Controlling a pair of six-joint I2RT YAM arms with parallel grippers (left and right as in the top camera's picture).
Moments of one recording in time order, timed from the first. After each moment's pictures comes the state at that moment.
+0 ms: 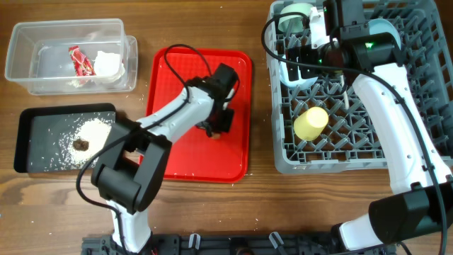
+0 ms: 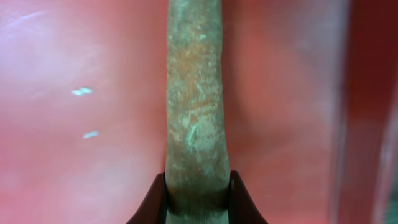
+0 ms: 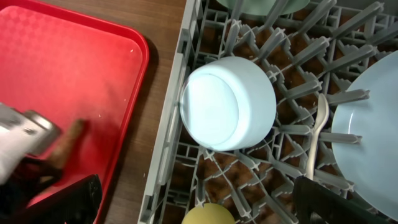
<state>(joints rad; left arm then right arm) -0.53 1.99 1.34 -0.83 0.03 -0.26 0.20 1.68 1.67 -1.03 -0.02 -0.02</state>
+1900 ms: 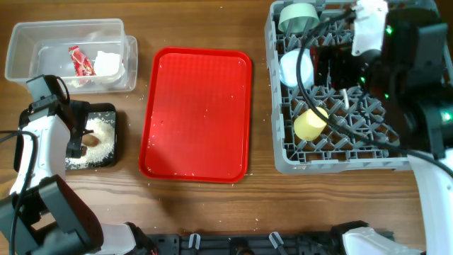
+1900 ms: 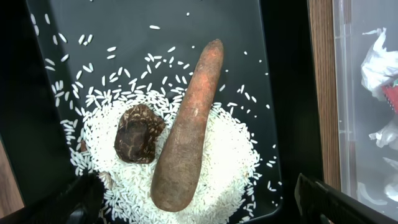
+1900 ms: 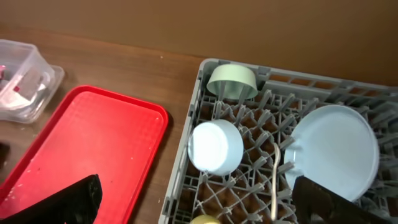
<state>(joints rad) 0.43 1.60 1.04 -0.68 -0.19 -1.01 0.20 1.32 1.71 -1.04 -0.02 -0.02</state>
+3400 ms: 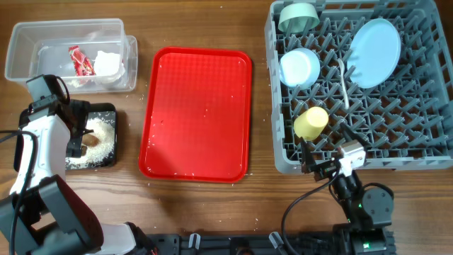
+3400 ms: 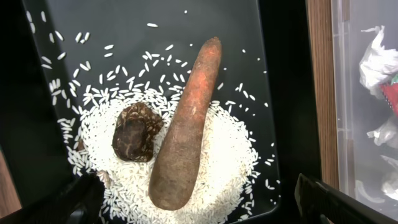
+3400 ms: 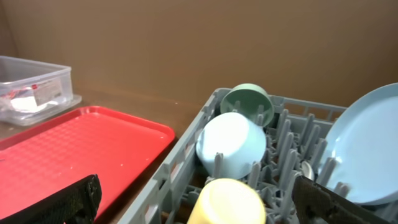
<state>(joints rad) 0.43 1.60 1.04 -0.68 -0.19 -1.01 0.09 0.06 0.02 0.03 -0.24 -0.07</state>
